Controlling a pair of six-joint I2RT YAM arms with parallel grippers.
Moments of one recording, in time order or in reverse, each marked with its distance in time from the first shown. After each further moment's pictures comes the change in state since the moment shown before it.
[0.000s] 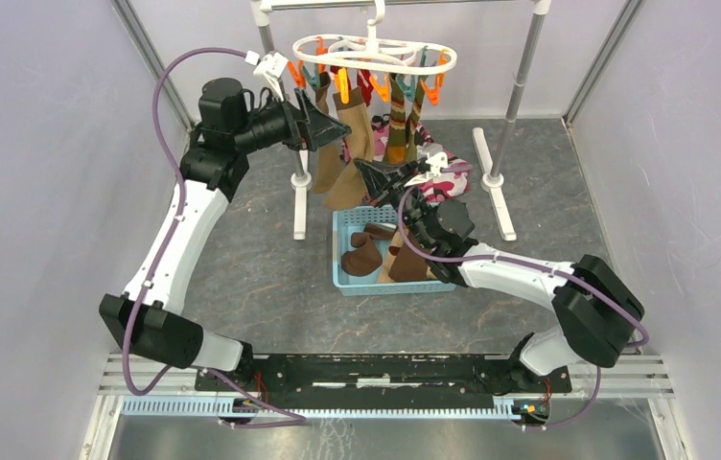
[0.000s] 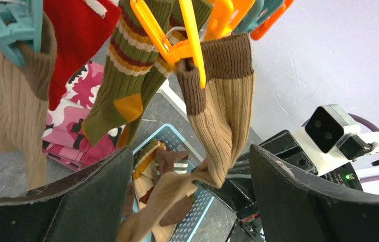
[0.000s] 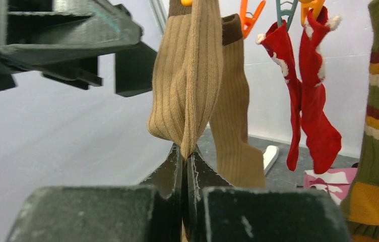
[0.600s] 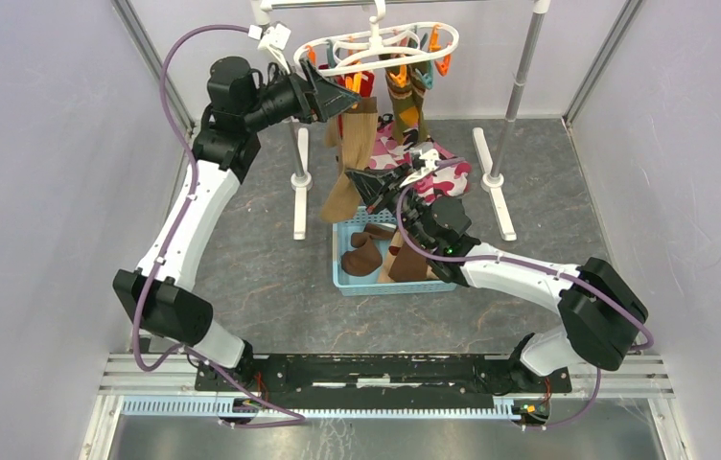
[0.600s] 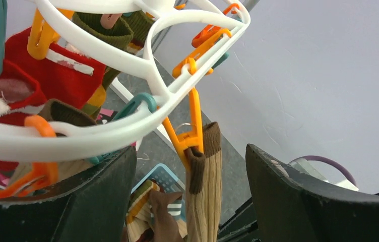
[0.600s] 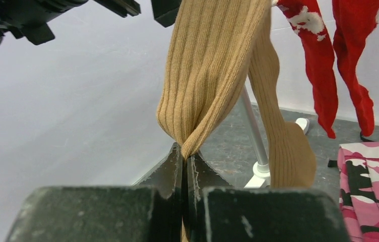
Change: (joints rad) left arm -0.027 0.130 0.138 0.145 -0.044 -0.112; right arm 0.008 -0.035 0.012 -0.144 -0.081 0.125
